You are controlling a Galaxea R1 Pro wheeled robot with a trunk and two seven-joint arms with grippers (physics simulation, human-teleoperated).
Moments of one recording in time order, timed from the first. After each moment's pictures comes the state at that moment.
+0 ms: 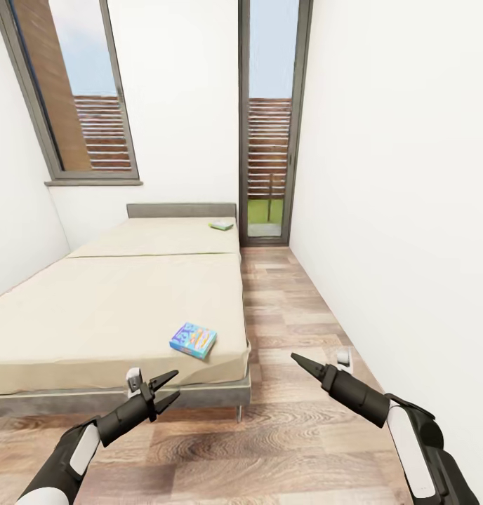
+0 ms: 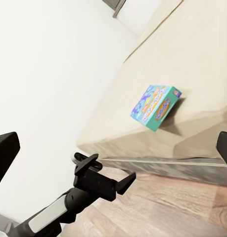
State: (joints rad) left arm -0.50 0.08 0.45 -0.61 0.37 0.82 -1.12; right arm -0.27 -0.02 -0.23 -1.41 -0.54 0.84 0.87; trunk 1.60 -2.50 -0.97
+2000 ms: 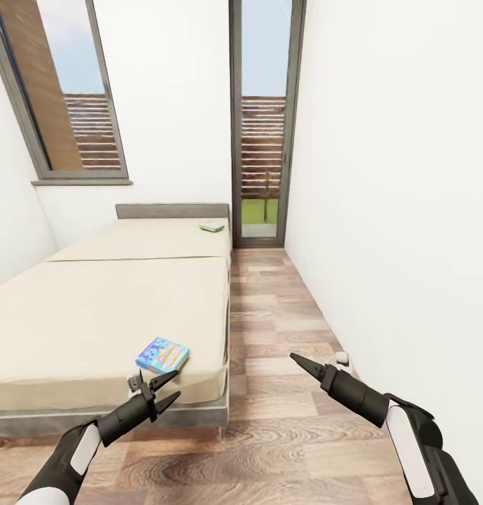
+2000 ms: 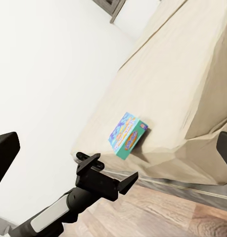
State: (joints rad) left arm -0.50 0.07 0.45 -0.61 0.37 0.83 -1.12; right arm -0.27 -0.01 -0.23 -1.41 -0.54 0.84 0.87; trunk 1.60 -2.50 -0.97
